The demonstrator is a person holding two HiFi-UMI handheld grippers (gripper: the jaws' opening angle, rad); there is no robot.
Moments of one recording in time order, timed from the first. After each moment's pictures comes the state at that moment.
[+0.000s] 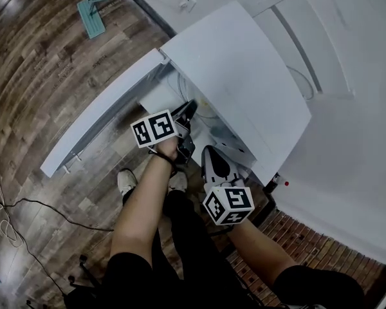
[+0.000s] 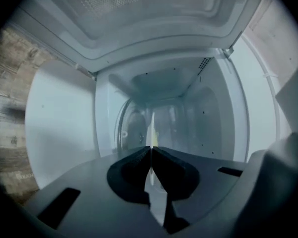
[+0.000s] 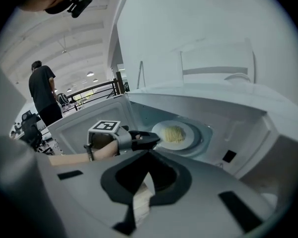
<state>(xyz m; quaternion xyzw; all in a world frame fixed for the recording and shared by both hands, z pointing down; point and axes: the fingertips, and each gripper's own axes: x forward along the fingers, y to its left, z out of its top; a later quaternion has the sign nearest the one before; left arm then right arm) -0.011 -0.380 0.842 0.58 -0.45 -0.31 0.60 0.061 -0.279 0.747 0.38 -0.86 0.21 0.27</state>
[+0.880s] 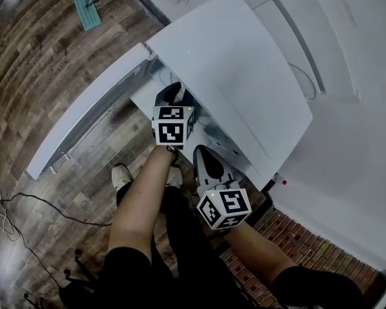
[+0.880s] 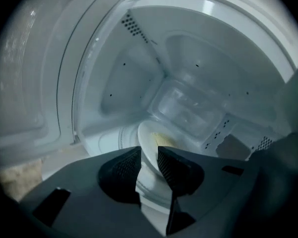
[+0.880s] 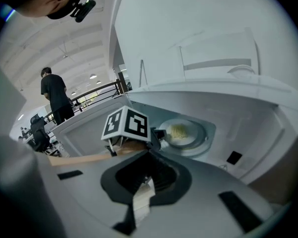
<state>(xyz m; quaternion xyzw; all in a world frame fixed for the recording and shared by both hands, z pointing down) -0.029 -0.419 0.854 0.65 -0.66 -0.01 0.38 0.061 -0.285 0.751 0.35 -0.86 0.24 0.27</state>
